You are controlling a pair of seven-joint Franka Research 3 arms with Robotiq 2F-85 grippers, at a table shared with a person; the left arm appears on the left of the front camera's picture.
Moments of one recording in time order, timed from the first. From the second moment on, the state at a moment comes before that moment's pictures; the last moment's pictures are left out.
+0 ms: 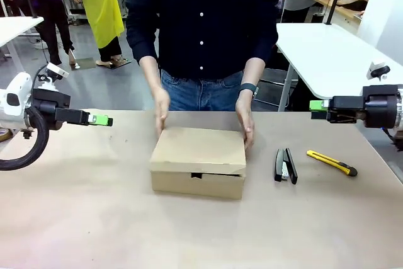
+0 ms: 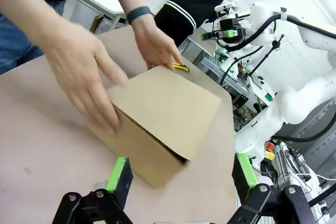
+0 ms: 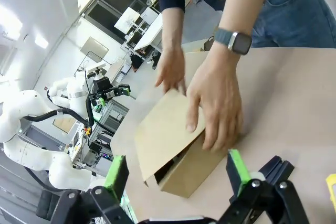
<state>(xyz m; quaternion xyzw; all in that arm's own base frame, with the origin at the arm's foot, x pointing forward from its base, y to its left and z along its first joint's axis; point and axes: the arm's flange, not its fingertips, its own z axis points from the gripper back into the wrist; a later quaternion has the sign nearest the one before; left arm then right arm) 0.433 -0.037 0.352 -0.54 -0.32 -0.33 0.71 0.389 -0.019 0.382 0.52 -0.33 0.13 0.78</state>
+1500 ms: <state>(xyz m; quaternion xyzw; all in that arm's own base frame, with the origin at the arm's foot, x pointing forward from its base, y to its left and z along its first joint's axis) 0.433 -0.037 0.352 -0.54 -0.32 -0.33 0.71 0.389 -0.019 0.382 0.52 -0.33 0.13 0.78</state>
